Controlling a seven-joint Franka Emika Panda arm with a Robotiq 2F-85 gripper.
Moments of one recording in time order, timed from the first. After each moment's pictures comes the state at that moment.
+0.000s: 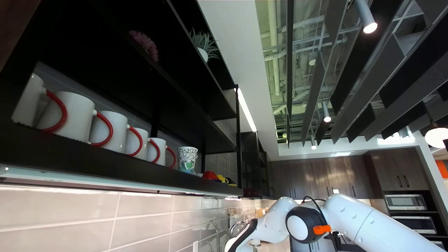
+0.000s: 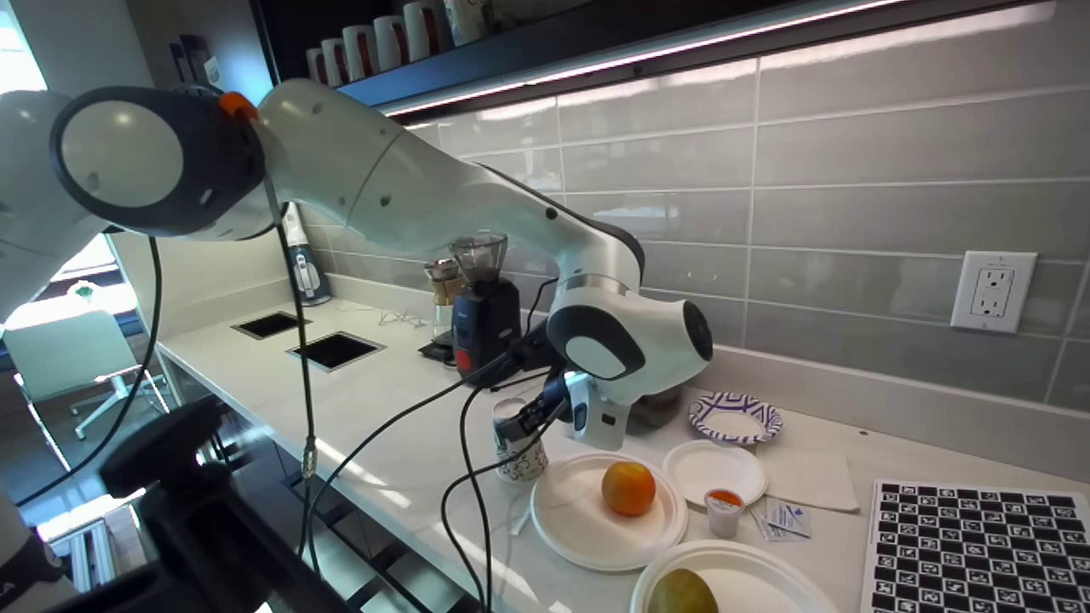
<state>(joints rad) -0.43 0.92 -0.23 -1.36 0.78 1.47 0.56</state>
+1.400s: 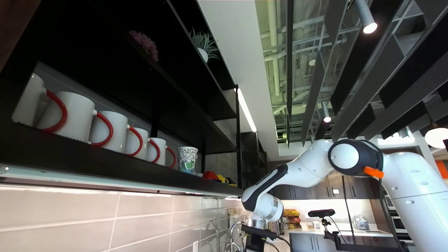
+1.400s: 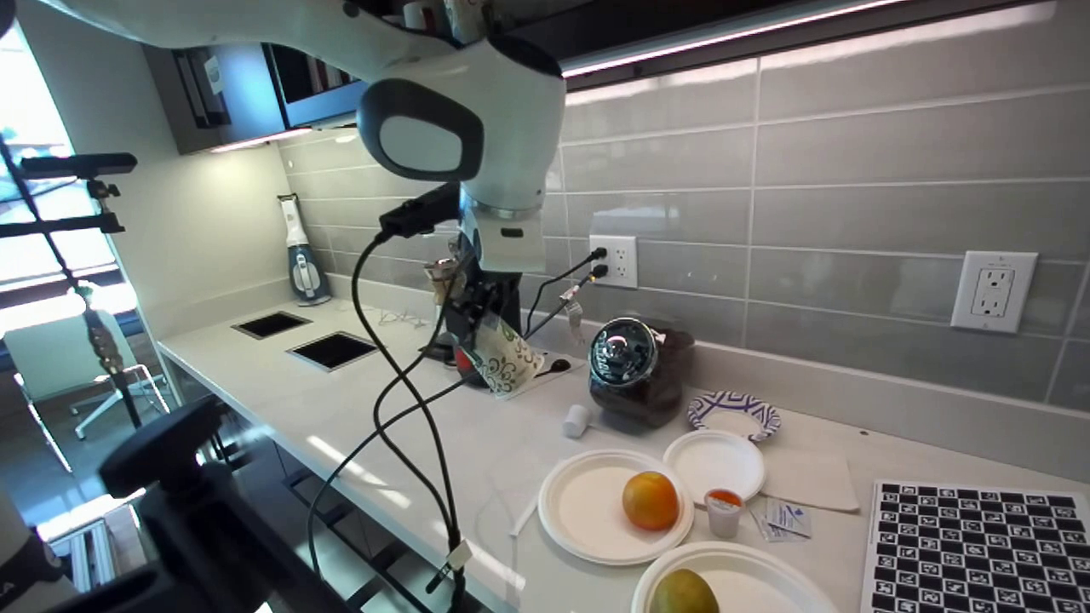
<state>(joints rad) -0.24 0.14 -0.33 -2.01 0.53 1.91 0.54</state>
